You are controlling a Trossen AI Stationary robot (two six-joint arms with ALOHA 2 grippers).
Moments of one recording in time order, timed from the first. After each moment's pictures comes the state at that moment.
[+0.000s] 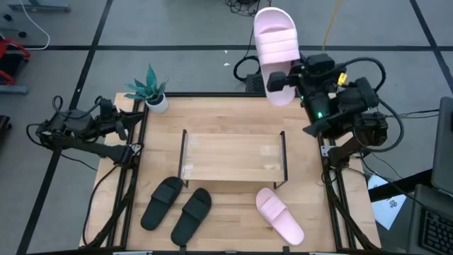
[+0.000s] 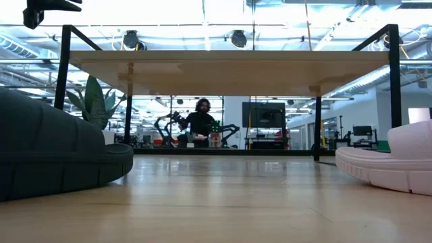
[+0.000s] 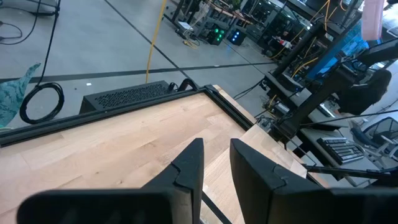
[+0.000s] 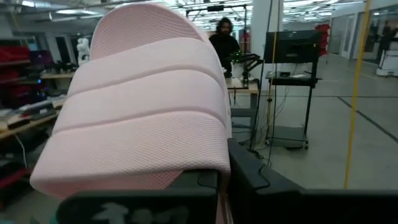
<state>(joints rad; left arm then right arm) -0.18 0.31 0.91 -0.86 -0.63 -0.72 0.22 1.59 1.98 0.57 1.57 -0.88</state>
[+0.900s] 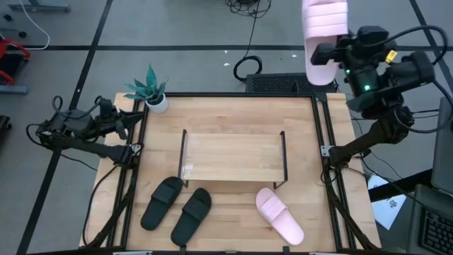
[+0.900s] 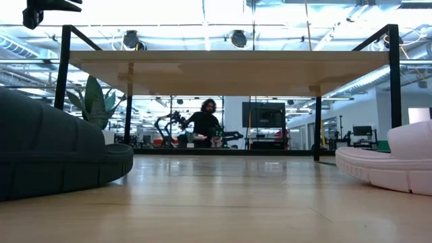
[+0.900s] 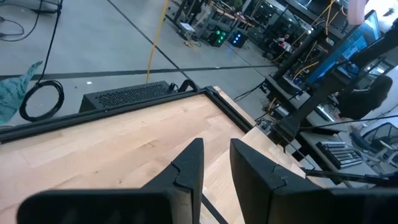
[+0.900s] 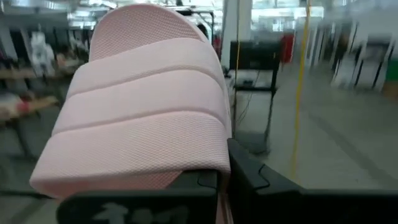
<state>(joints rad) -0.18 0.31 0.91 -0.86 -0.64 -0.74 0.09 1.36 1.97 0.30 1.55 -0.92</state>
